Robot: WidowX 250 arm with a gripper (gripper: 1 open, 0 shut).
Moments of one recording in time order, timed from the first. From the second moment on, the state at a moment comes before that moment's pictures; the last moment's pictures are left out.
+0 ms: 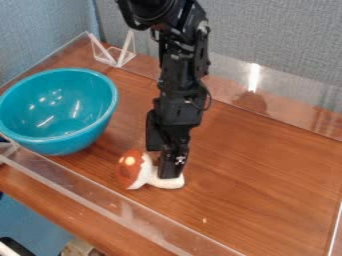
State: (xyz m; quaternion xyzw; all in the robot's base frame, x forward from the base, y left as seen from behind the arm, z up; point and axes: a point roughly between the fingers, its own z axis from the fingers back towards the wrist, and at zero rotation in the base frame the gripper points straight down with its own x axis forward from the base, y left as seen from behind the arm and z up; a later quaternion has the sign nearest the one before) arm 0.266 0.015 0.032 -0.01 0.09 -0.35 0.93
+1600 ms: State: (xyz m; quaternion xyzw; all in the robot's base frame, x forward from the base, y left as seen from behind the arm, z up) arm 0.251 0.033 0.027 -0.02 0.09 -0.32 0.94
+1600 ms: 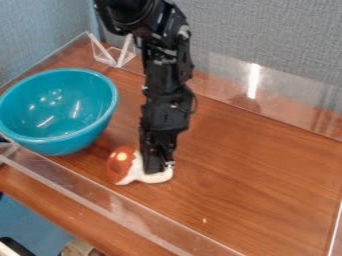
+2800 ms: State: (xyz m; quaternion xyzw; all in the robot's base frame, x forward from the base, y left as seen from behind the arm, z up) arm 0.241 0.052 0.065 -0.03 0.08 -0.25 0.97
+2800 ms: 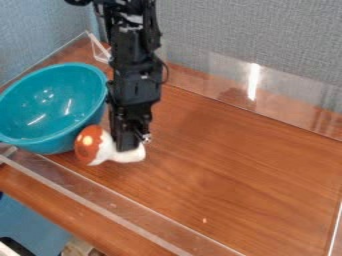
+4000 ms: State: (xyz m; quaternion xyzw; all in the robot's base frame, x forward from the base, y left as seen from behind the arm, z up) arm 0.254 0.082 0.101 -0.01 0.04 -0.23 0.97
